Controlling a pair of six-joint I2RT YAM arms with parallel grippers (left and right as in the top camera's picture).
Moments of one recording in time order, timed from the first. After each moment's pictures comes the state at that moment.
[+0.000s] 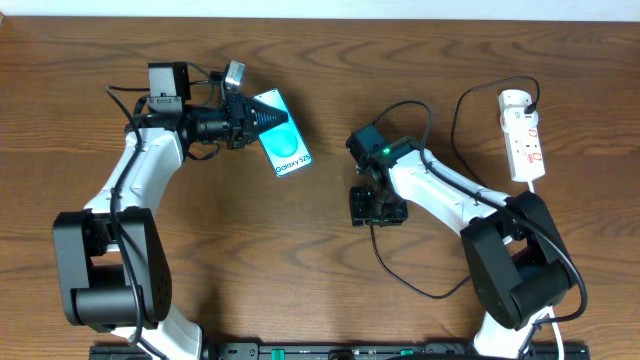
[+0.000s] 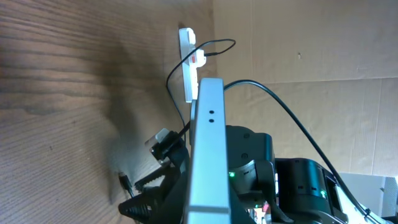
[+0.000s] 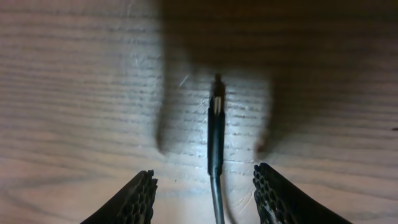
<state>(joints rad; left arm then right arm) 0.04 1.80 1.20 -0.33 1.27 -0.51 0.56 1.91 1.22 -0.90 -0.17 0.52</state>
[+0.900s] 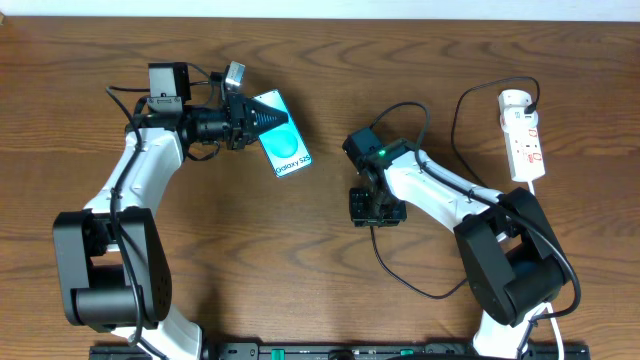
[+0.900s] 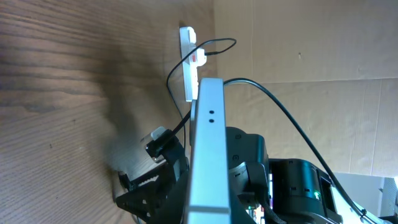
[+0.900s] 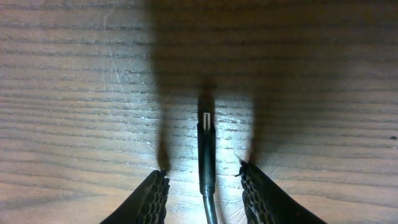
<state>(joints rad) 0.04 1.80 1.20 -0.34 1.27 -0.50 0.57 1.94 1.22 -0.89 -0.14 0.55</state>
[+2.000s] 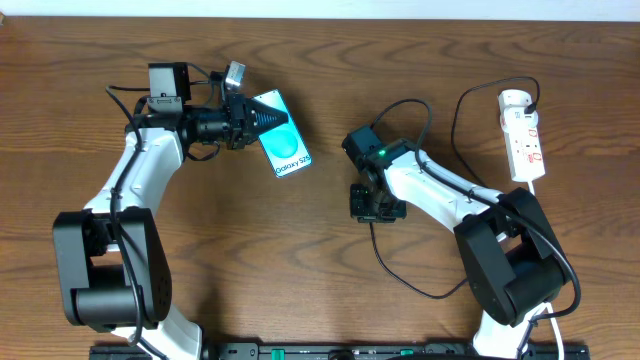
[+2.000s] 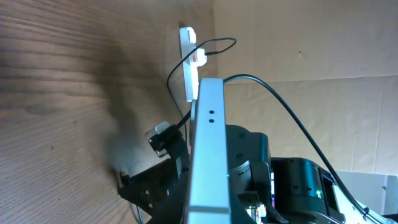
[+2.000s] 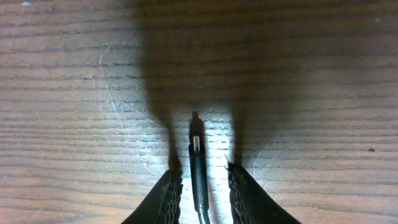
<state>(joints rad) 0.04 1.80 1.20 -0.34 1.27 -0.49 0.57 1.94 1.22 -0.86 -0.09 0.59</state>
